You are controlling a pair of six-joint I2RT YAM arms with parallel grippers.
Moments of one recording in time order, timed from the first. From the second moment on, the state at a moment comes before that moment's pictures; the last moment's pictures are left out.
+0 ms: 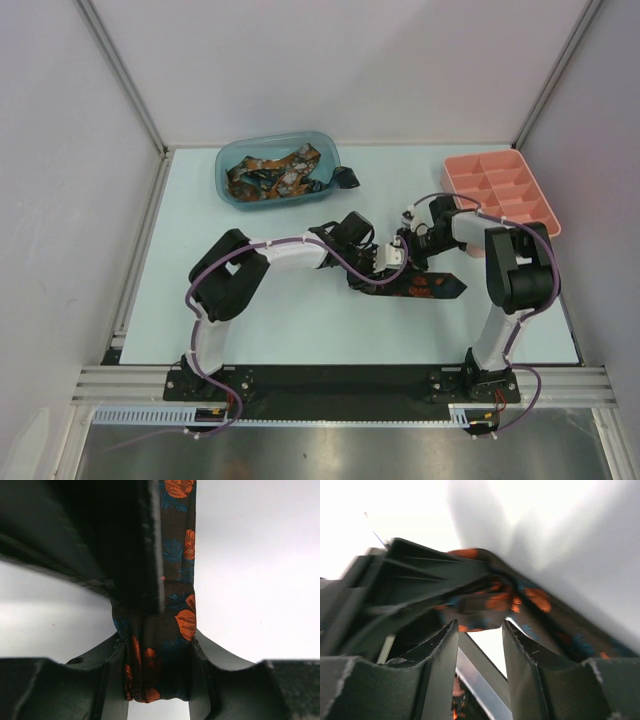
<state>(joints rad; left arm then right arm) -0.85 2.02 1.33 -0.28 0.53 0.59 0.15 1.87 1.05 -0.63 -0.89 0.19</state>
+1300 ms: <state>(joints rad) -0.83 1.98 1.31 -0.24 0.56 0.49 0.11 1.89 1.04 -0.66 -0.75 0.17</state>
